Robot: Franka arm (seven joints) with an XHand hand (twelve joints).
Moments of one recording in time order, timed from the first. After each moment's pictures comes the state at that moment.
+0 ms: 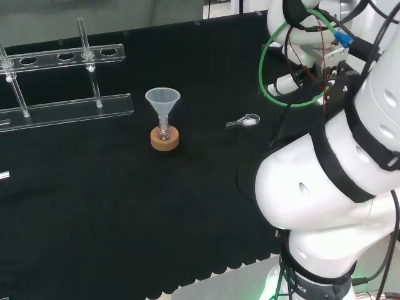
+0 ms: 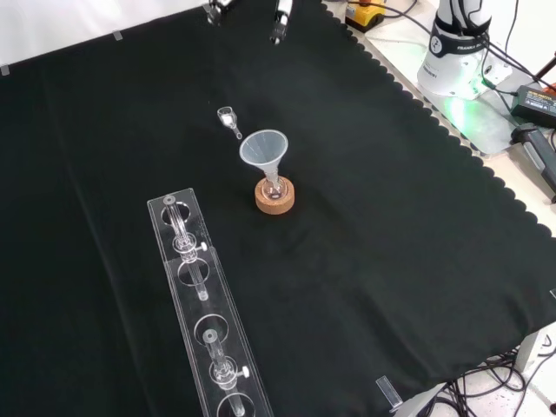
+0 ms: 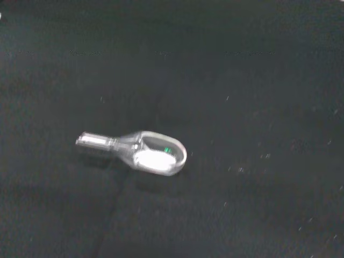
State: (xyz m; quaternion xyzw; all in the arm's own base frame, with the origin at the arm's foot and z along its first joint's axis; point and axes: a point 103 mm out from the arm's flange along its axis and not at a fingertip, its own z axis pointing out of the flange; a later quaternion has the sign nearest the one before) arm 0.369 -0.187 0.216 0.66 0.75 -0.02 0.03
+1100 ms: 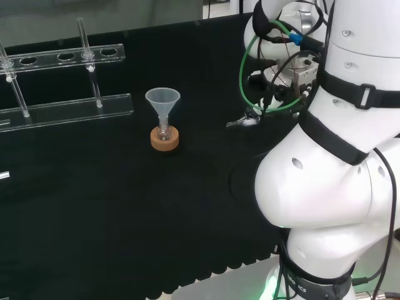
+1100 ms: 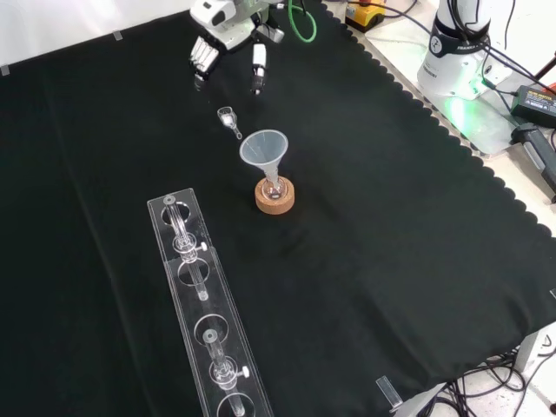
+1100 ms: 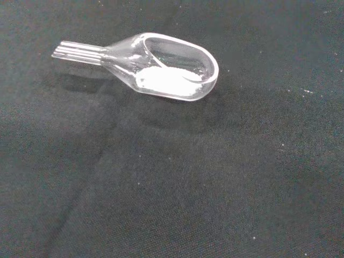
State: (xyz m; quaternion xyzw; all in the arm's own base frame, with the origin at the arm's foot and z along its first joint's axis) arm 0.436 -0.190 0.113 0.63 0.77 -0.05 -0.06
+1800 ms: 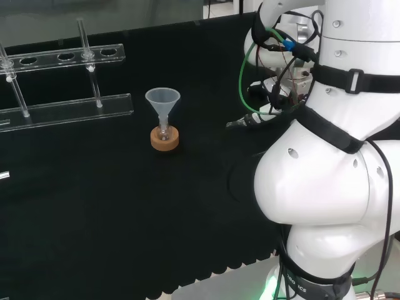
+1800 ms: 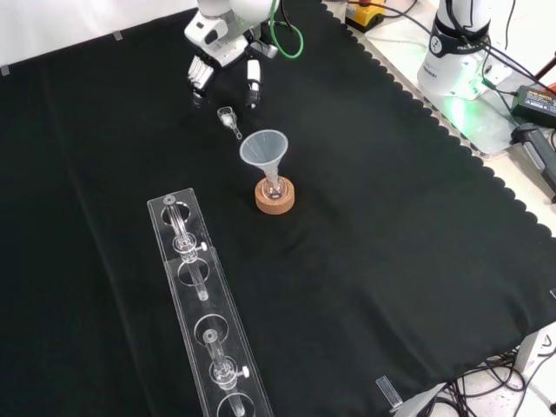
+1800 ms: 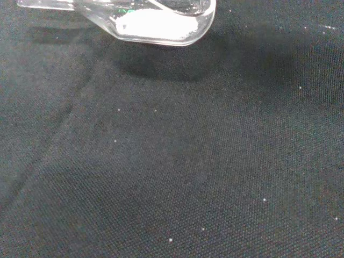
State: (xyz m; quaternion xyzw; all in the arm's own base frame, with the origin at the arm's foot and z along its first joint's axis) arm 0.445 -0.198 0.070 0.63 0.77 -0.04 -0.09
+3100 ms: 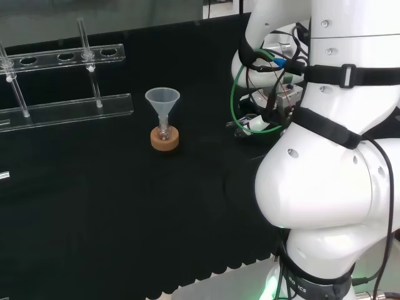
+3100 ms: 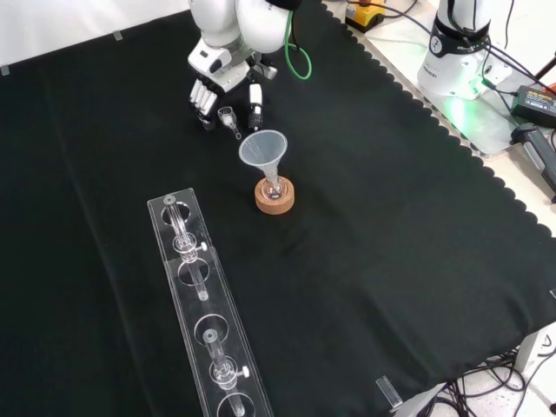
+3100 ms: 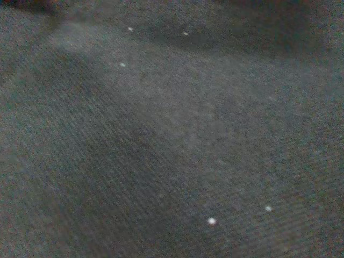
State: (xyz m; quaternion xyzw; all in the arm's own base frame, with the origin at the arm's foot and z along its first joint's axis) arm 0.457 -0.180 0.027 0.61 0.78 -0.08 -0.06
